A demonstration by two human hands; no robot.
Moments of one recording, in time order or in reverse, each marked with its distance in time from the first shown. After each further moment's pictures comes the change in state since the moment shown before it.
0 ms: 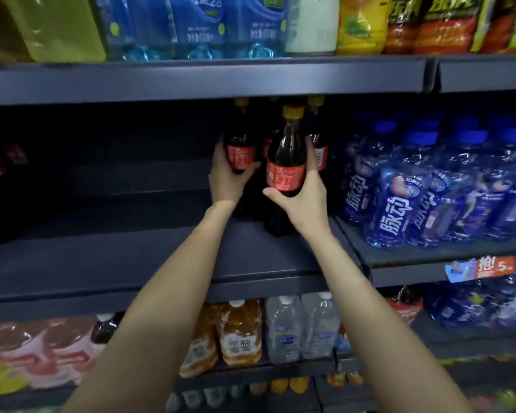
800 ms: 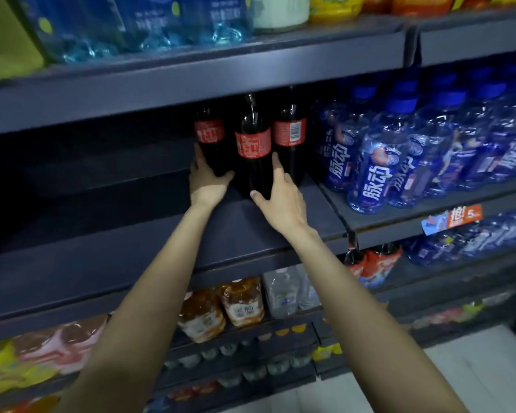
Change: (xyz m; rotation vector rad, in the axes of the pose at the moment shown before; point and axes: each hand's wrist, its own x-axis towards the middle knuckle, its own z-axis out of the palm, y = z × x) left_hand -0.014 -0.009 -0.018 0.188 -0.333 -0.286; right_hand -0.024 -0.006 0.011 -0.463 -0.235 0.282
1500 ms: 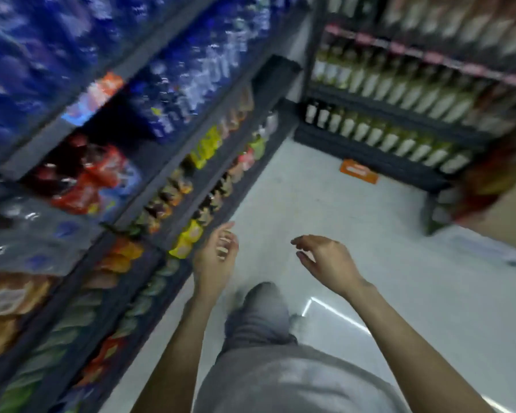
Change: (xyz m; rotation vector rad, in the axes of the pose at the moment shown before) left_hand -0.508 0.084 0.242 -0.172 -0.838 0.223; right_hand -0.513 0.309 -0.254 -0.265 -0.045 0.559
